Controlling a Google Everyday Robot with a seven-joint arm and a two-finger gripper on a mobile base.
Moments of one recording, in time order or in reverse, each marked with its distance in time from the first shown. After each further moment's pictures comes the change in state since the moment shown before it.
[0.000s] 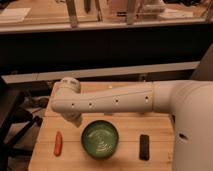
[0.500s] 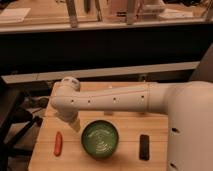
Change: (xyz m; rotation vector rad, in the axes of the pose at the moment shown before) arm -0.020 -0.014 0.015 -0.006 -0.079 -0.074
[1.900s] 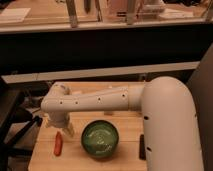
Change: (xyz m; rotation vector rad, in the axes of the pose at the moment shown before) arm -0.035 -0.009 0.055 -0.095 -0.108 -0.200
